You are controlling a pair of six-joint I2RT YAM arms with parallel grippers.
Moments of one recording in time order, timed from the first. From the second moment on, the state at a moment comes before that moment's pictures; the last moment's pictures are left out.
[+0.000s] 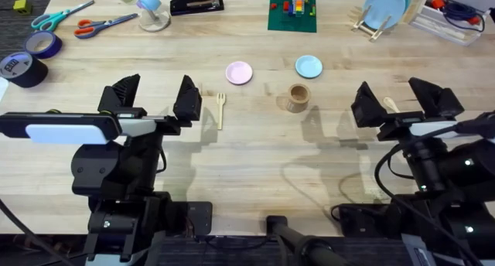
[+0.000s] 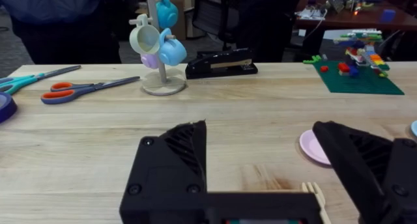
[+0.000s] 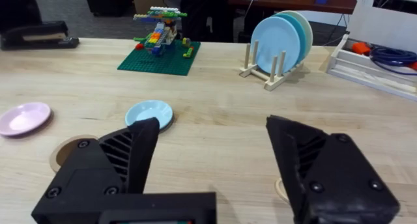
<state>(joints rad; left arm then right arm) 0.00 0.00 0.01 -0.03 0.01 -0.02 0.00 0.00 0.01 -0.09 -0.05 -0.01</state>
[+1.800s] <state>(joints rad) 0.00 0.87 1.22 -1.11 0.02 -0.02 -0.01 0.66 0.98 -1.13 -0.06 -0.09</state>
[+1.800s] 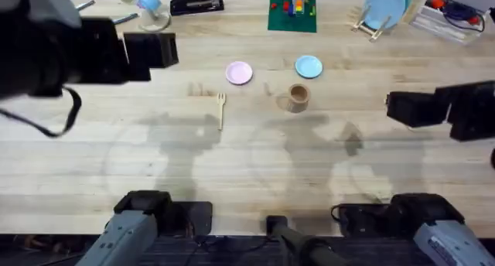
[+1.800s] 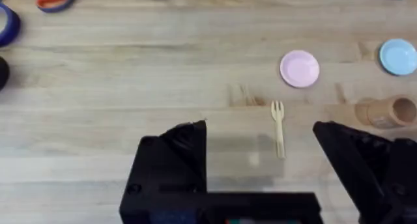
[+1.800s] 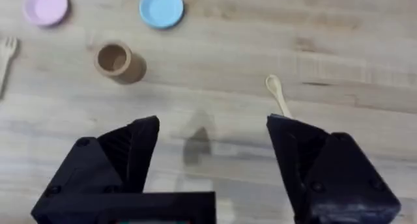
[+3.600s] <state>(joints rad) -0.31 1.45 1.23 -1.13 0.03 -0.22 -0.01 1.00 1.19 -1.24 -0.06 -0.14</state>
